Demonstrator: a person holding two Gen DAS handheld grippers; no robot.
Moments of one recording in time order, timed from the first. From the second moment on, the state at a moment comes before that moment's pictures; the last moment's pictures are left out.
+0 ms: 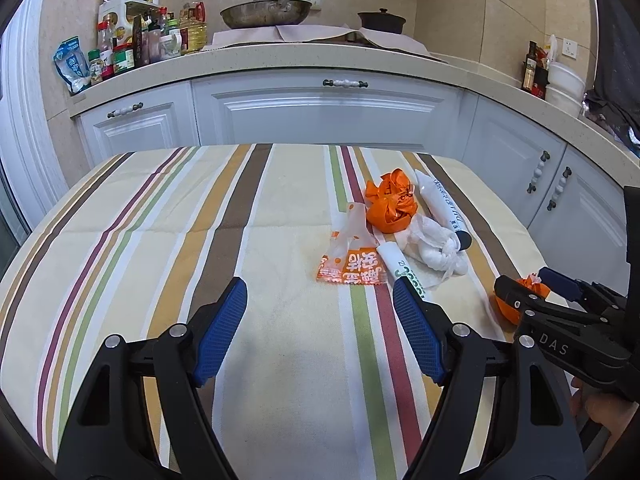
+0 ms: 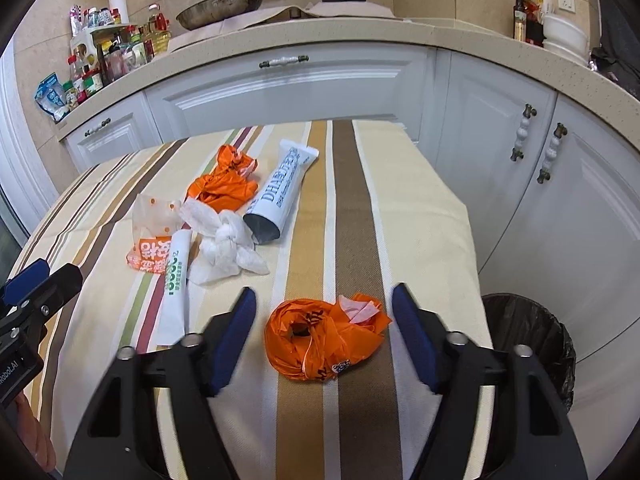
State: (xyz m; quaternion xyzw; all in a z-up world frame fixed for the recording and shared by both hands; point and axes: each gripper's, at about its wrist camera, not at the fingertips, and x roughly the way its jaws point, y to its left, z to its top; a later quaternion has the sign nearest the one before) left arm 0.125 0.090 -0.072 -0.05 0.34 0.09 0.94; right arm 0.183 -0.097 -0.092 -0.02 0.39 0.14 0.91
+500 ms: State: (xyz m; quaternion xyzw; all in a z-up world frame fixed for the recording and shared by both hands) left arm 0.130 0.065 -0.077 -0.04 0.34 0.07 0.94; right arm 0.166 -0.114 -0.076 -0.01 0.35 0.14 0.93
